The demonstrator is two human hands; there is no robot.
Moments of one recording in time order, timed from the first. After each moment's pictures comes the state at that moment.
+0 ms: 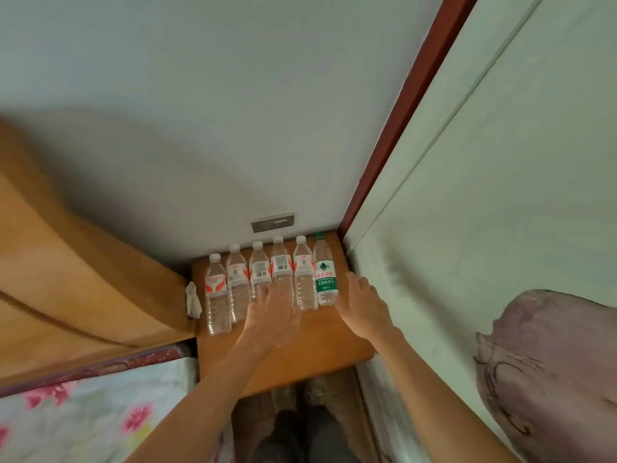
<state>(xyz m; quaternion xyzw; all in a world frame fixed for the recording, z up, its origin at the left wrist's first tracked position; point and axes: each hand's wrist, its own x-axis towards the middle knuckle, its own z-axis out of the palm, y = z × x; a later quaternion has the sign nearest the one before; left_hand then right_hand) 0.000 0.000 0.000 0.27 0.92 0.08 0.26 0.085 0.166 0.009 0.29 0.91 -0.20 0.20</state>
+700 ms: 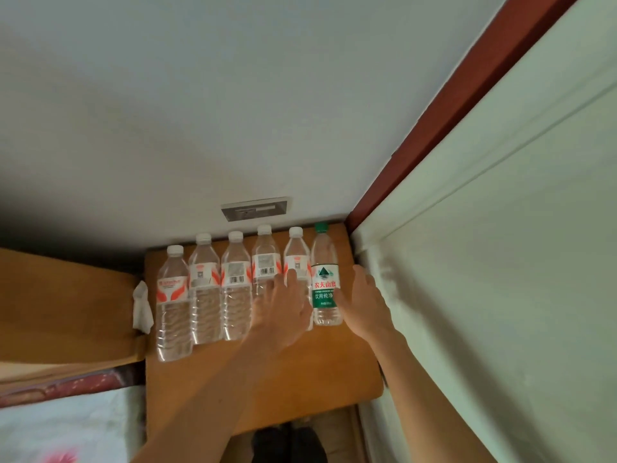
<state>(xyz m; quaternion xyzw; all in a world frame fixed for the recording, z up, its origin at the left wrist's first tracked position) -0.051 0.079 -0.140 0.23 0.92 0.12 0.30 0.018 0.222 -0.137 0.36 0.86 -0.30 0.20</state>
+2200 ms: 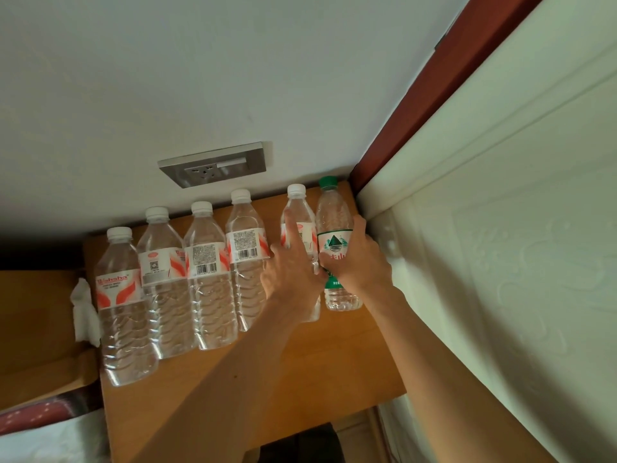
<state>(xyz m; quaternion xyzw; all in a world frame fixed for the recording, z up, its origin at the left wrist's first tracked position) -0.065 0.135 -0.226 0.12 0.93 0.18 0.28 -0.019 0.238 -0.228 0.40 0.85 -0.29 0.16</state>
